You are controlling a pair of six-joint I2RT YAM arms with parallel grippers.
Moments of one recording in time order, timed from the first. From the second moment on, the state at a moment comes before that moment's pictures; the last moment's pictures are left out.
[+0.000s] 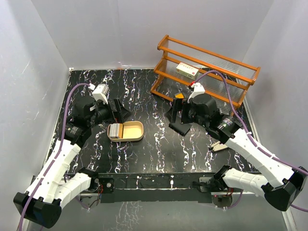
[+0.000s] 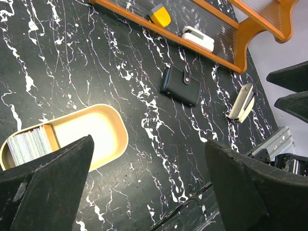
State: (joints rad) left arm -0.34 0.89 0.92 -0.46 0.31 -0.42; right arm 0.68 1.03 1.05 -0.50 0.07 0.50
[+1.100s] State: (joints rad) left arm -0.33 0.86 0.81 -0.50 0.25 -0.37; right arm 0.65 1.52 1.03 -0.49 0.39 0.45
